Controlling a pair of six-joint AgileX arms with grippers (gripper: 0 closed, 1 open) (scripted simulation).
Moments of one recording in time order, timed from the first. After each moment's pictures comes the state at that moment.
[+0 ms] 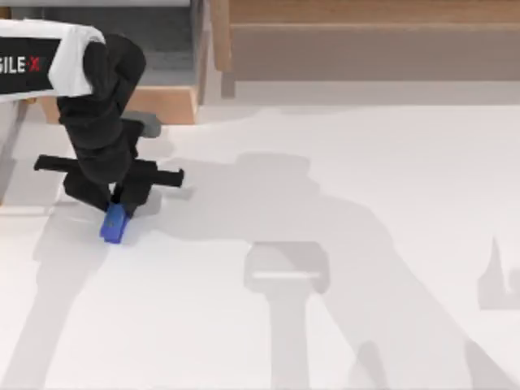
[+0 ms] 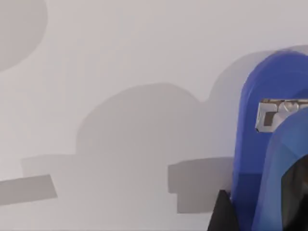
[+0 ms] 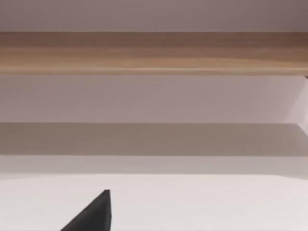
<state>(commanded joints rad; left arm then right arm) -0.26 2.18 1.51 -0.90 0.00 -0.06 0.00 0.00 0.00 0.00 0.00 0.00</state>
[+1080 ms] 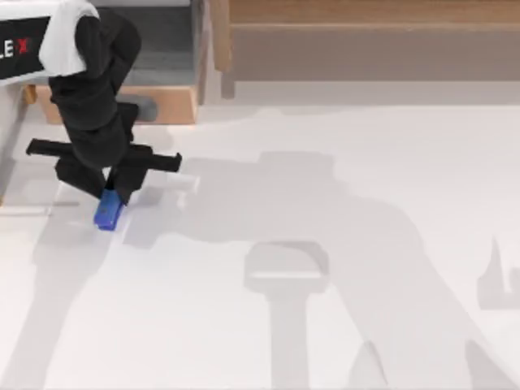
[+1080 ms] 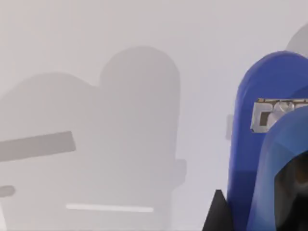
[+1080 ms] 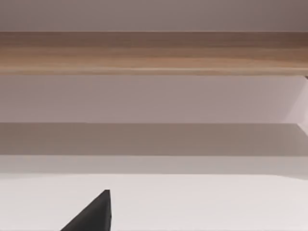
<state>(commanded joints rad) -0.26 2.14 1.57 -1.00 0.00 -0.06 0.00 0.00 0.00 0.00 0.00 0.00</state>
